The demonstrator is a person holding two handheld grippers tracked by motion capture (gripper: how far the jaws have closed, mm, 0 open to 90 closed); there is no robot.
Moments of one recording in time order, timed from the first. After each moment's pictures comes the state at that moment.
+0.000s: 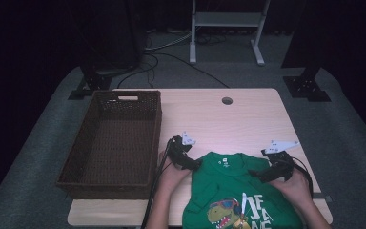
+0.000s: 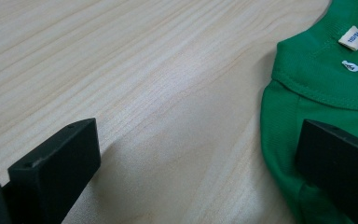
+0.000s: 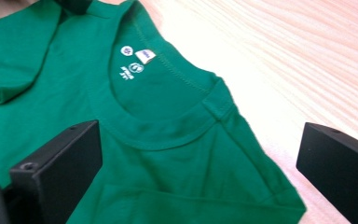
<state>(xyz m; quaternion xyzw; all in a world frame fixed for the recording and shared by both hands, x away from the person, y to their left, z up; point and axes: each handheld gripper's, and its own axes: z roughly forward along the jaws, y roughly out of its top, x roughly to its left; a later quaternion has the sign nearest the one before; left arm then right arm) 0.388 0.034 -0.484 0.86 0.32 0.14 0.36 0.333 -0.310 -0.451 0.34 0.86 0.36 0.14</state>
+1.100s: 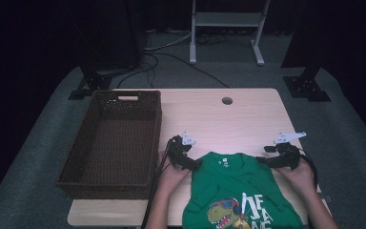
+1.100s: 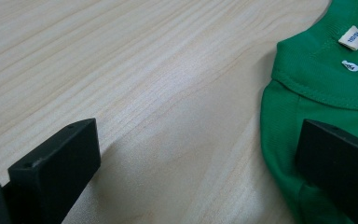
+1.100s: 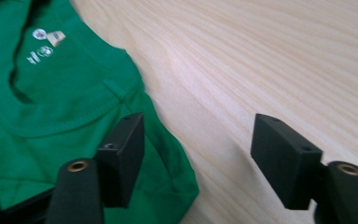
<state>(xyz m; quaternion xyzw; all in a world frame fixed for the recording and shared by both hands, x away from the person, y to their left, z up) 0.388 0.034 -0.484 0.86 0.32 0.14 0.36 0.373 -0.353 -0.472 0.37 0.85 0.36 0.12</state>
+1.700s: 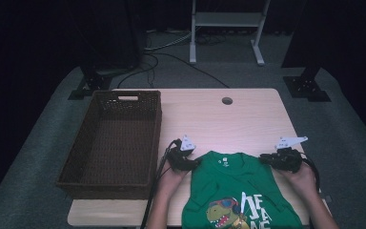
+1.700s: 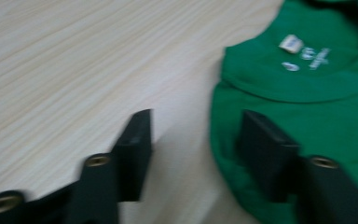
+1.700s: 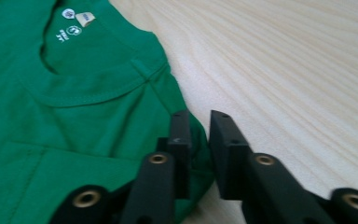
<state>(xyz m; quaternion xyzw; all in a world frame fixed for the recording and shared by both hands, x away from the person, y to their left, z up) 0.367 0.034 -0.481 0.86 0.28 0.13 0.41 0.362 -0.355 -0.476 0.33 0.86 0.37 0.11</state>
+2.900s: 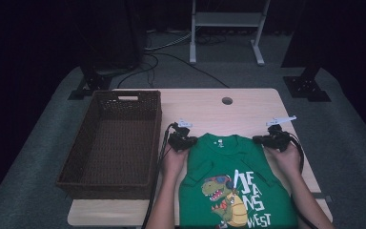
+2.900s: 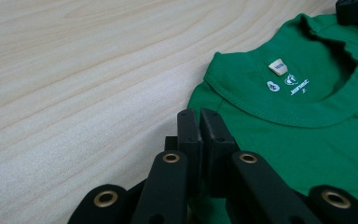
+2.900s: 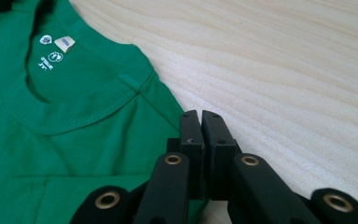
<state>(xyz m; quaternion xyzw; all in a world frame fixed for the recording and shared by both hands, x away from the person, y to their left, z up) 0.437 0.037 -0.477 0.81 0.39 0.08 0.42 0.438 -0.343 -0.473 0.42 0.82 0.37 0.11</state>
